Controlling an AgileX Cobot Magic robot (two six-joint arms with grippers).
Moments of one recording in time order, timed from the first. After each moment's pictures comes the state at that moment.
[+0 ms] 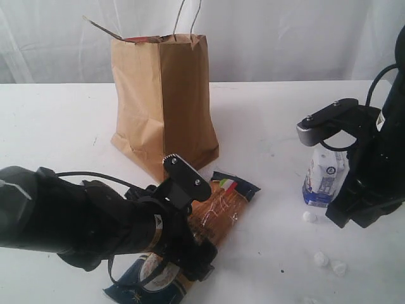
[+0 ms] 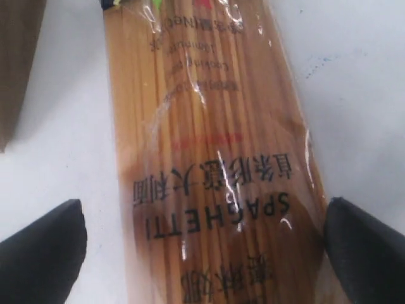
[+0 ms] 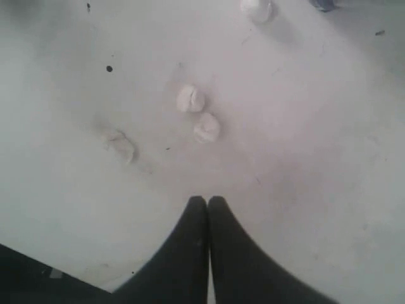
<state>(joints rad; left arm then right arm) -0.95 1.78 -0.79 1.67 0.15 -1.67 0.34 1.42 -1.03 -0.01 1.22 -0.30</state>
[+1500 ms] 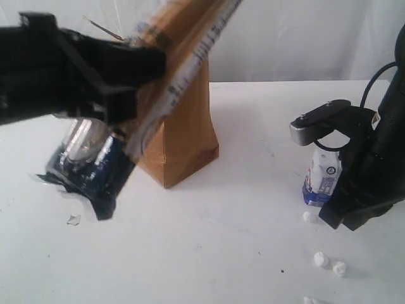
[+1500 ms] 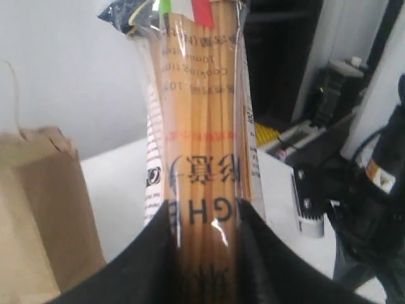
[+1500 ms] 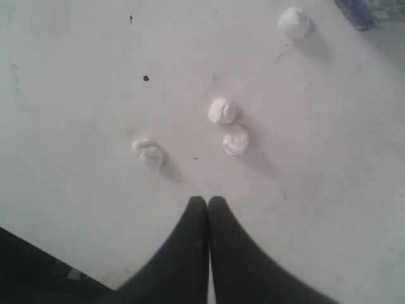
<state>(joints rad) -0.86 0.96 -0.79 1.67 -0.02 -1.80 0.34 1.42 -1.03 0.07 1.21 -0.36</state>
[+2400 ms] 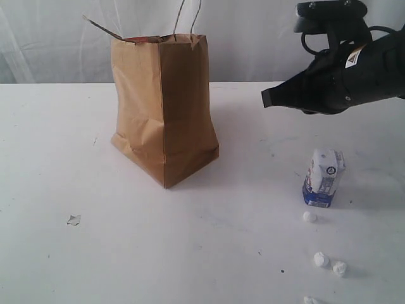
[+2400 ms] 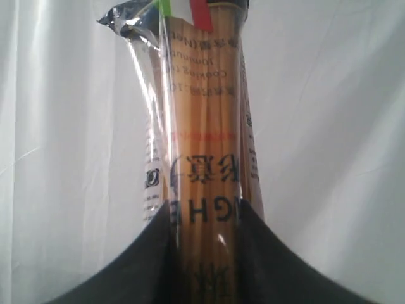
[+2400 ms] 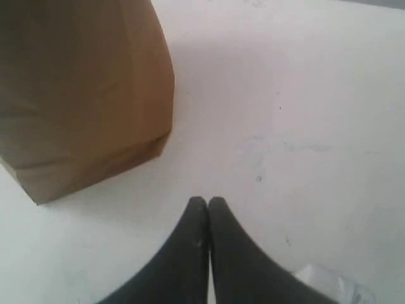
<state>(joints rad) -0.83 0.88 -1.15 1.59 0.89 -1.54 0.34 1.42 -1.03 0.10 0.41 -0.05</state>
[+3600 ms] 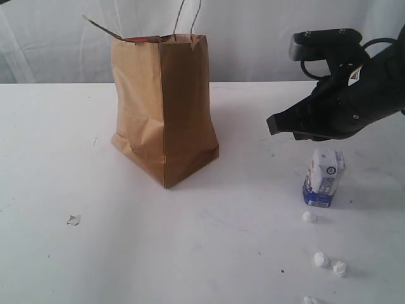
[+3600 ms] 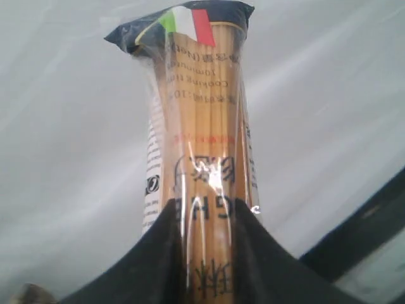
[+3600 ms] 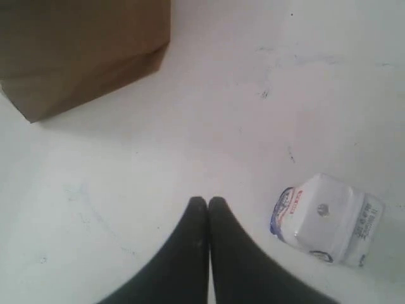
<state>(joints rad) 0.04 1.55 -1.39 1.07 -0.64 -1.96 0.34 1.42 -1.03 0.10 0.62 -0.04</state>
